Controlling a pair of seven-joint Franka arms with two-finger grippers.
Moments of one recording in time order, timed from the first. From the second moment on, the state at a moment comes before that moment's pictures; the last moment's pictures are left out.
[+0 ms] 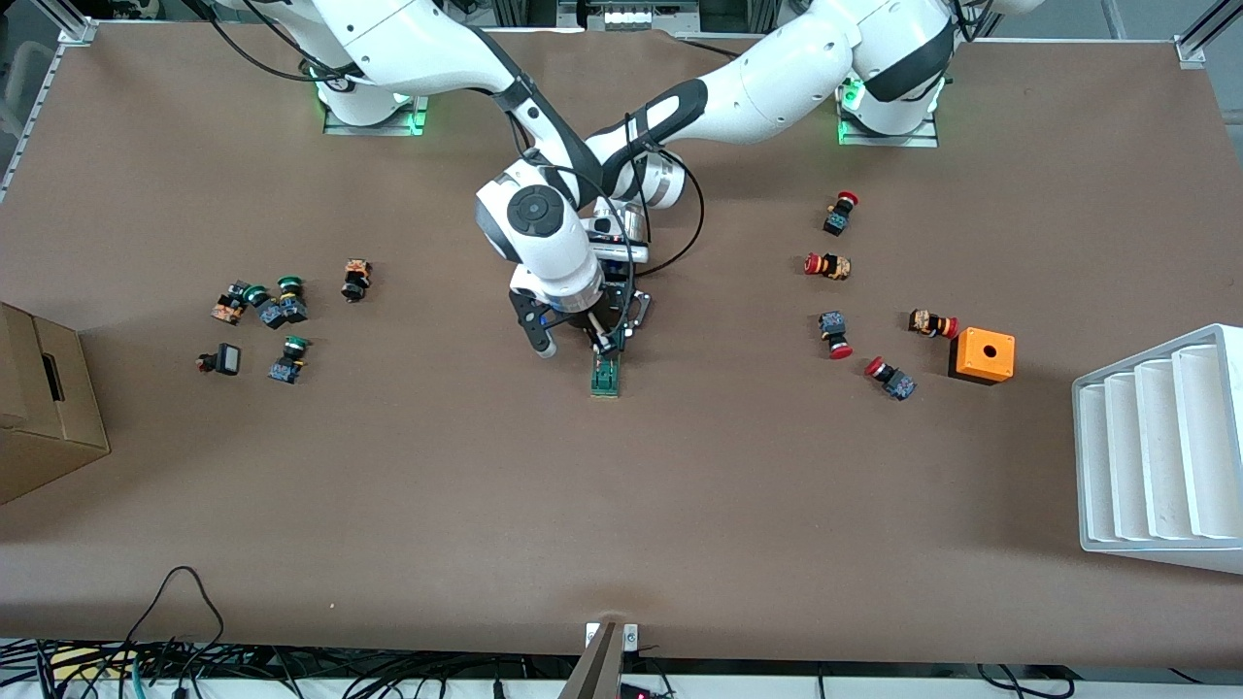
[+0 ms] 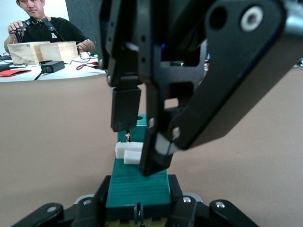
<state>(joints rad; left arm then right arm) -0.59 1.02 -0.52 -1.73 2.23 1.86 -2.47 0.69 0.68 0.06 -1.72 -0.01 2.64 1.82</state>
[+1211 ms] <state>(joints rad) -0.59 1.02 -0.52 -1.73 2.23 1.86 -2.48 0.69 0.68 0.06 -1.71 -0.02 2.63 1.83</state>
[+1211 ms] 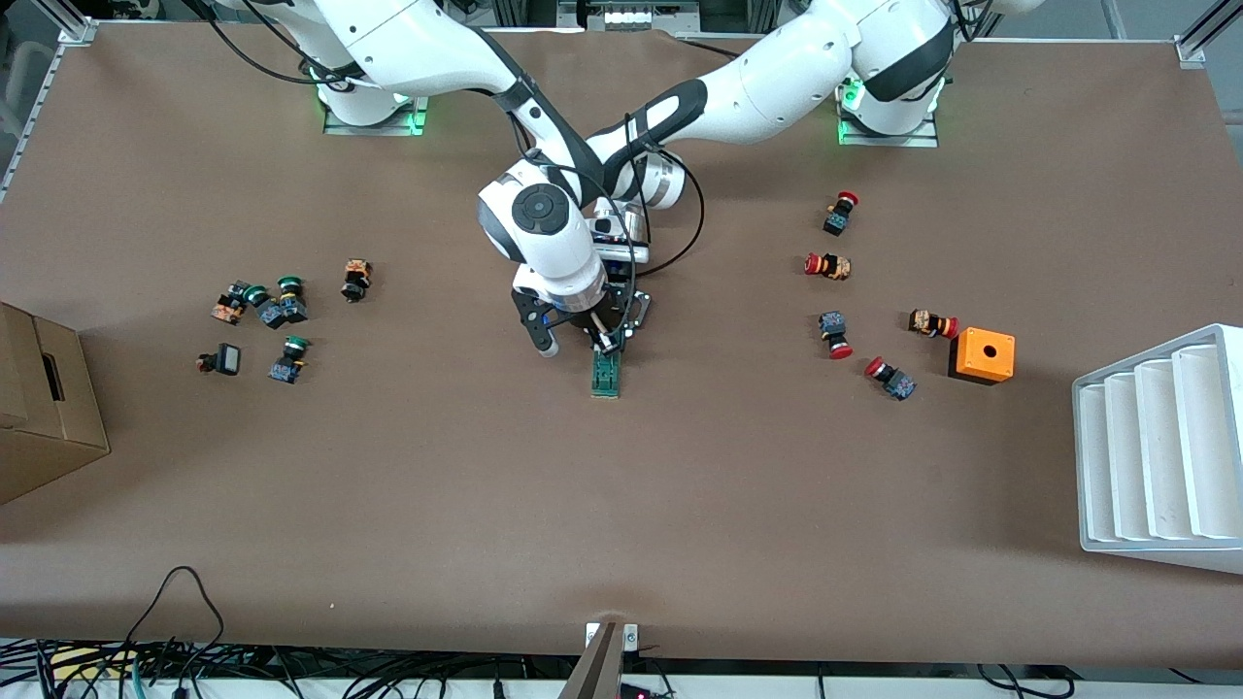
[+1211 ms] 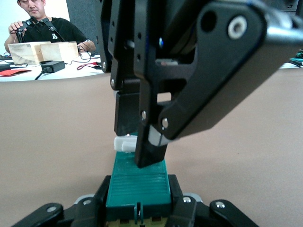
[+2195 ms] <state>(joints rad) -0.59 1.02 -0.51 -1.73 2.23 1.86 -2.48 0.66 0.68 0.05 -1.67 -0.02 2.63 1.83</state>
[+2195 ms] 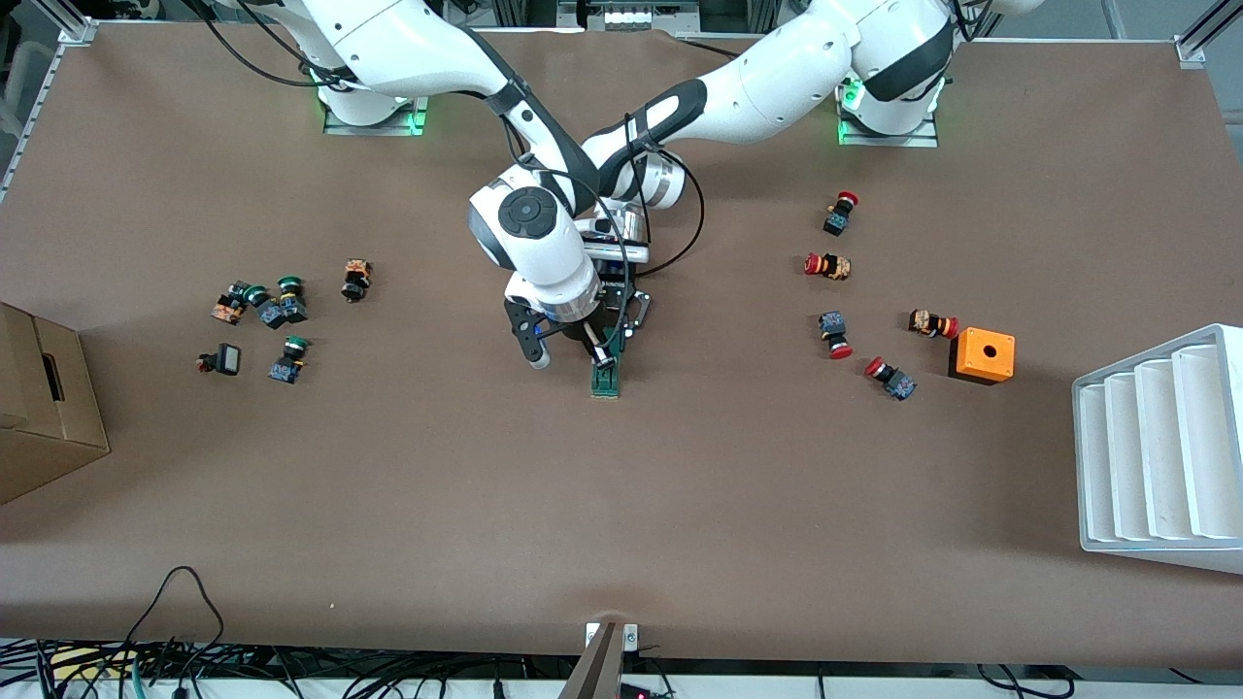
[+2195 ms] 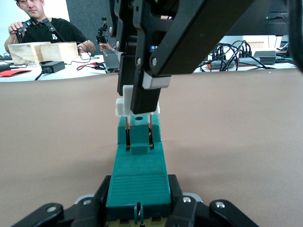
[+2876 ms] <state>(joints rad) -0.59 1.02 -0.51 -1.73 2.23 1.86 -2.48 0.66 0.69 0.06 -1.65 -0.02 2.62 1.84</state>
